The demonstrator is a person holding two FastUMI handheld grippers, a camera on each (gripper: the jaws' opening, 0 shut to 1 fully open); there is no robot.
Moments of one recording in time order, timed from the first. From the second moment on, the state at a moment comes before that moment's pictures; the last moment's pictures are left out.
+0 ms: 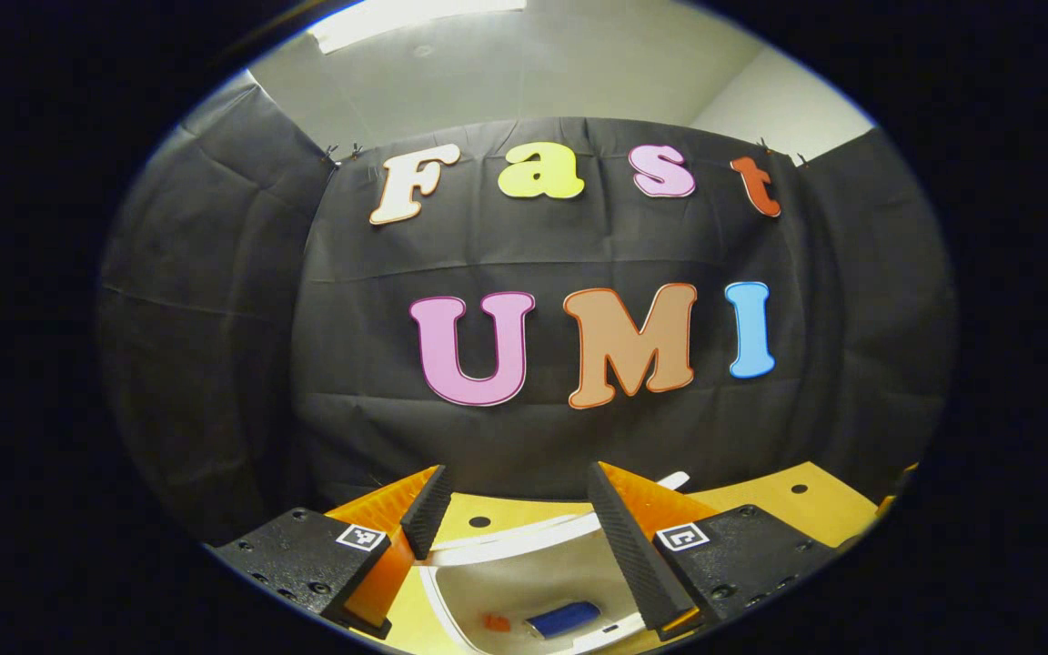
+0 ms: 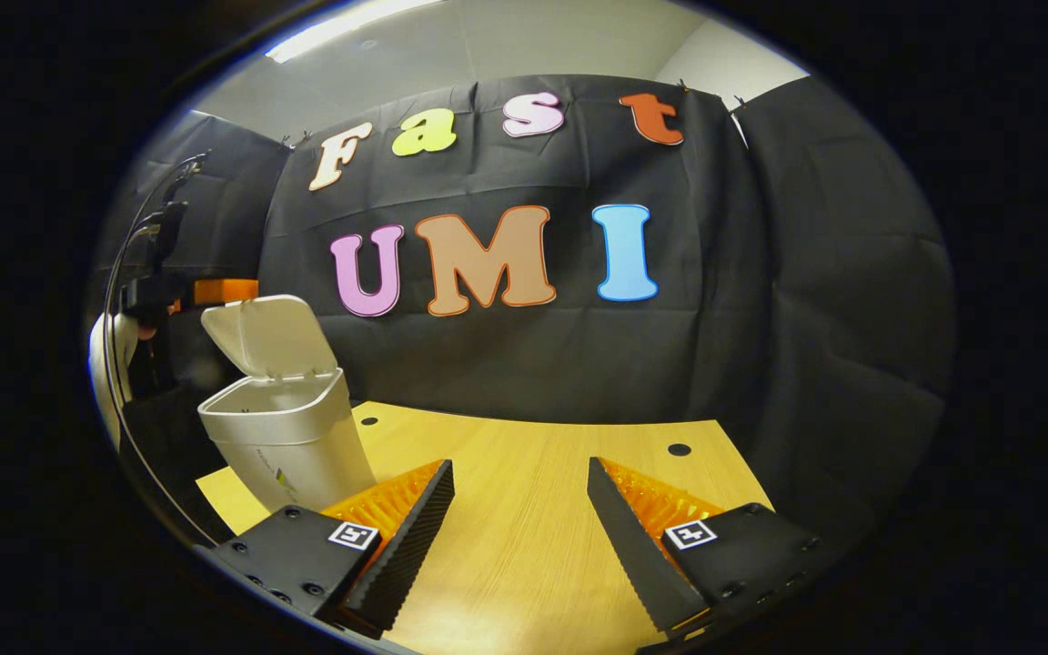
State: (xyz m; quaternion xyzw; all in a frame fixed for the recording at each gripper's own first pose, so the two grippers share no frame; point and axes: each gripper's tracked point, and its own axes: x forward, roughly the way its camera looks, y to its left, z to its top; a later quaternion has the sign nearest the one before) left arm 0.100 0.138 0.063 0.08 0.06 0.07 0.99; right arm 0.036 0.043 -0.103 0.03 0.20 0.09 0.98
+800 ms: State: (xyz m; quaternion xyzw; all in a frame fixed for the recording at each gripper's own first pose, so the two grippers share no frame) left arm 0.068 0.117 -0.044 0.09 0.09 0.10 0.99; right arm 0.041 0.042 -0.130 0.04 0.23 0.10 0.97
